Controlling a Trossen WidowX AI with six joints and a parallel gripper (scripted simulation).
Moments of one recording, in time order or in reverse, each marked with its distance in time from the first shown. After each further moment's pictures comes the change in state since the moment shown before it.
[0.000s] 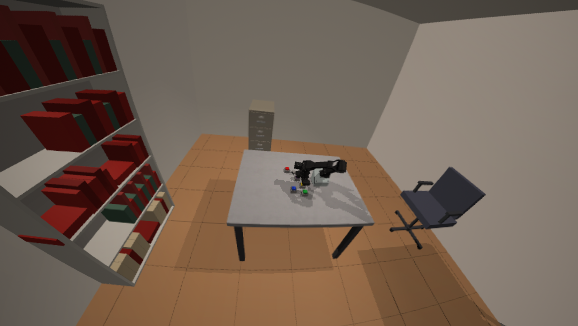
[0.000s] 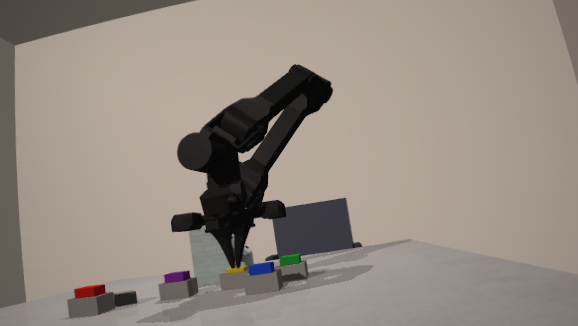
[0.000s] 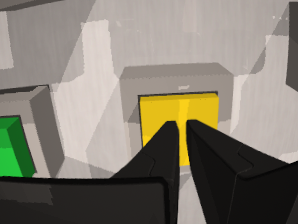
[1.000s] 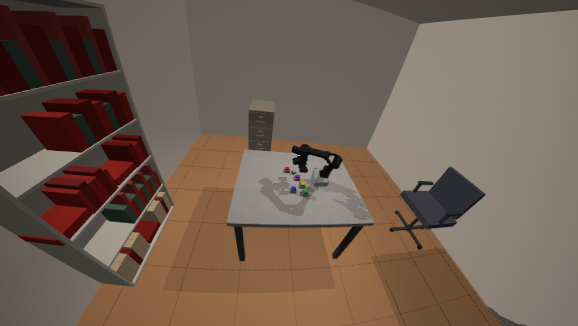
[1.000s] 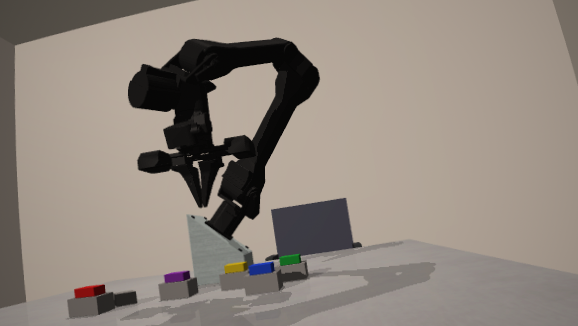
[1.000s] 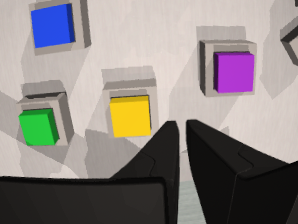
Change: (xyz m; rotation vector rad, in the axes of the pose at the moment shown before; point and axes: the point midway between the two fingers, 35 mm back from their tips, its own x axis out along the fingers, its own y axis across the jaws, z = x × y) arm -0.106 -0.033 0.037 0.010 0.005 -0.002
